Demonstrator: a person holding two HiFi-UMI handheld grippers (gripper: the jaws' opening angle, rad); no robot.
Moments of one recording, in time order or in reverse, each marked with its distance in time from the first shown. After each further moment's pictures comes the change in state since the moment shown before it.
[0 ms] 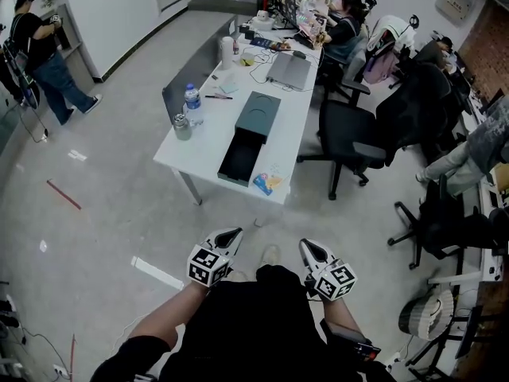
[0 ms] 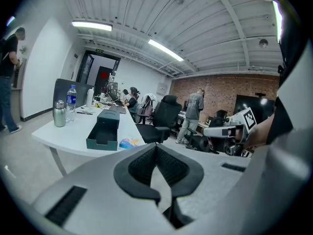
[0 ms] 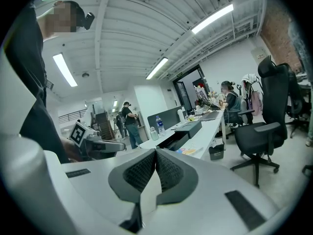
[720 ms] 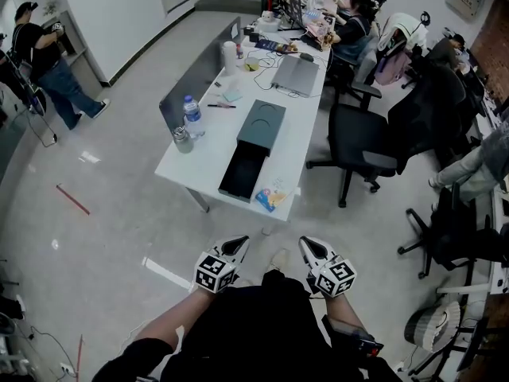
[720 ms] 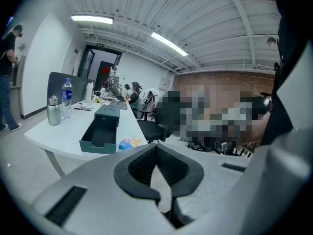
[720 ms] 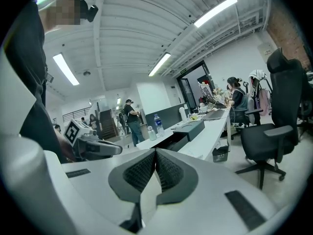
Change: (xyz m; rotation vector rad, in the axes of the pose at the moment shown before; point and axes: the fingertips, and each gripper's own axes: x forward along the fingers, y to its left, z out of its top) left arm 0.055 0.017 0.007 -0.027 0.063 0.016; right arm 0.059 -0.055 0.020 -0.017 0.037 0.057
